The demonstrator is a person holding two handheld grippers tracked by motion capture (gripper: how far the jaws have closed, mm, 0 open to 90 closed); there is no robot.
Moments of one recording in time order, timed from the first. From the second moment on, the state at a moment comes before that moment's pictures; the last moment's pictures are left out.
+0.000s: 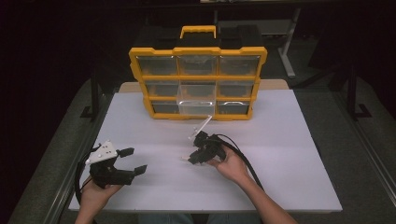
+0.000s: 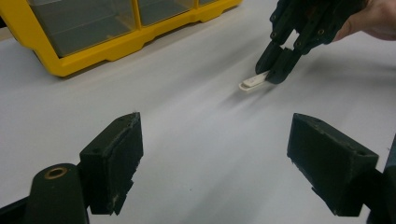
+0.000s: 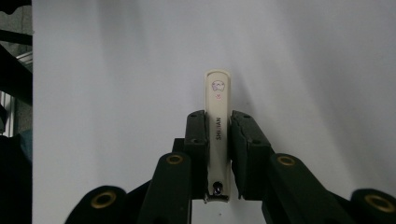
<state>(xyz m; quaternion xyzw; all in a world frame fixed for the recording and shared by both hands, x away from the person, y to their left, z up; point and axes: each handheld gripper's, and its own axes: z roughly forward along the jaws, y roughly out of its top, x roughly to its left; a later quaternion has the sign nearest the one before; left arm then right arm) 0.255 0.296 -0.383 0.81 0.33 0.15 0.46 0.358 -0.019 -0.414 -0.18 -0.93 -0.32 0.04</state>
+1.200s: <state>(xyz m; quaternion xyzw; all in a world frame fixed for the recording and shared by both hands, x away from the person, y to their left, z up) 0.255 0.296 -0.383 0.81 0.33 0.15 0.47 0.368 -0.027 -0.350 -0.12 -0.92 -0.36 0.07</state>
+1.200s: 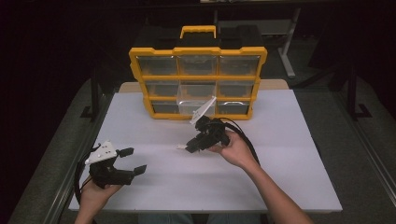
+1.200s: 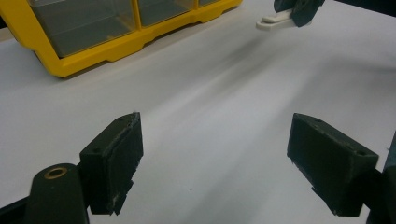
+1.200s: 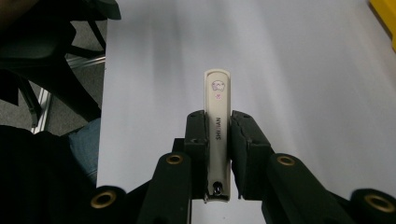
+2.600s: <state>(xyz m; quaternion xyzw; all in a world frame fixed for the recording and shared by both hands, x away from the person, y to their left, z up) 0.255 0.296 -0.382 0.81 0.33 0.15 0.47 0.395 -0.029 -0.284 -0.09 -0.92 -0.38 0.06</state>
